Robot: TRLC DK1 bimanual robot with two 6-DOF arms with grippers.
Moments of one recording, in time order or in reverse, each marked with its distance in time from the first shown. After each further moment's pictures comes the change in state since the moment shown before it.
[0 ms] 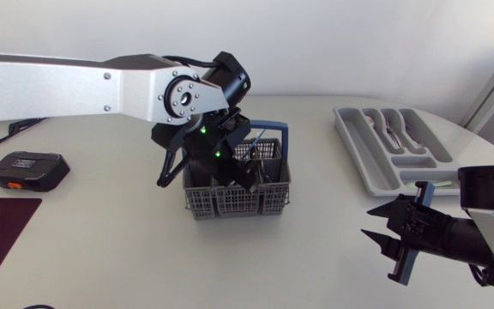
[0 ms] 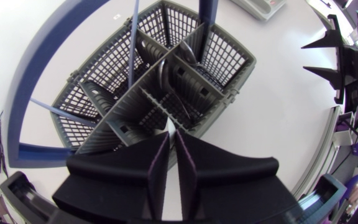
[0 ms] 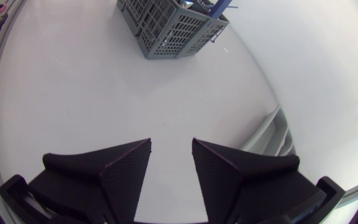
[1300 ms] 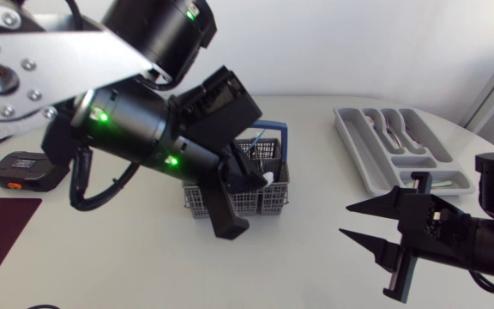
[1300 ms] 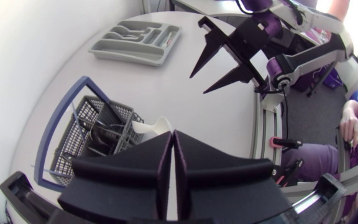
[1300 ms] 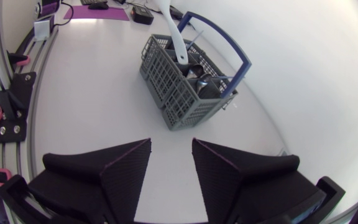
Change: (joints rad) left arm -0.168 -0.418 -0.156 0.056 0.260 0.267; right arm 0.297 -0.300 0.093 -0.219 -0.066 0.296
